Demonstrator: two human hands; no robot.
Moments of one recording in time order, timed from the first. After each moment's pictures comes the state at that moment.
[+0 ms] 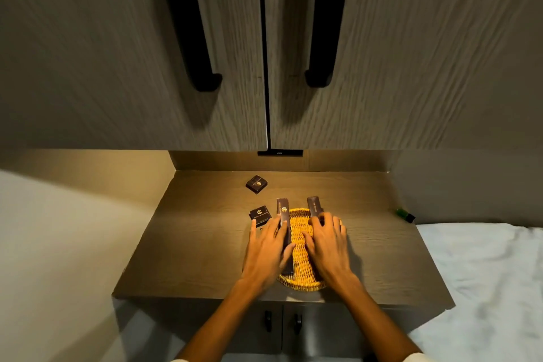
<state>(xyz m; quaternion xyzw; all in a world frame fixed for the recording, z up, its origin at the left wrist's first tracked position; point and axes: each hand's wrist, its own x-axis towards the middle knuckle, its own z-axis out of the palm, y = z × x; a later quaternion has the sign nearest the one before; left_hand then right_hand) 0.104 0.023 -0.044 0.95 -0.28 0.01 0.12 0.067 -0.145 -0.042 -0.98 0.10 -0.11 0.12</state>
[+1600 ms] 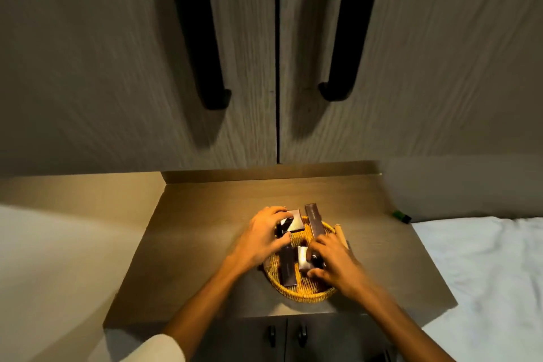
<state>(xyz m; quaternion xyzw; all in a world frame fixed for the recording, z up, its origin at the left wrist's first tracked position) 0.160 0.037 0.008 0.87 -0.39 0.01 0.29 0.044 -0.165 -0.023 -0.97 -0.05 0.02 0.23</state>
